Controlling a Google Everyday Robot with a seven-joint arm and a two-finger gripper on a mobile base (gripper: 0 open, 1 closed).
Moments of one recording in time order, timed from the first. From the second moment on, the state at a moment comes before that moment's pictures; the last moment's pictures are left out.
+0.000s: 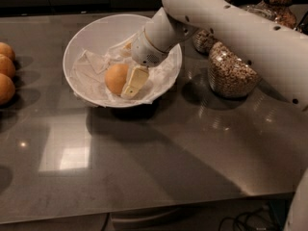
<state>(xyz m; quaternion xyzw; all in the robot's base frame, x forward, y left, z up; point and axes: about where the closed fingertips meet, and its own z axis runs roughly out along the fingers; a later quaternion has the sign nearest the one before) 0.611 0.069 0.868 -0.72 0.60 0.16 0.31</state>
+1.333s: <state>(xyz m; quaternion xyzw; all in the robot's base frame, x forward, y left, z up) 0.608 0.091 0.853 -0.73 0.59 0.19 0.30</state>
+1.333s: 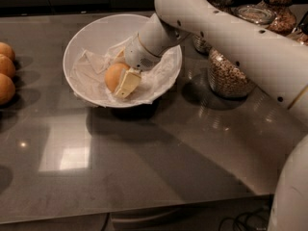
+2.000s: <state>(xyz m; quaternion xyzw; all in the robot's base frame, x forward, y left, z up) 0.608 0.091 0.853 -0.73 0.59 0.19 0.30</state>
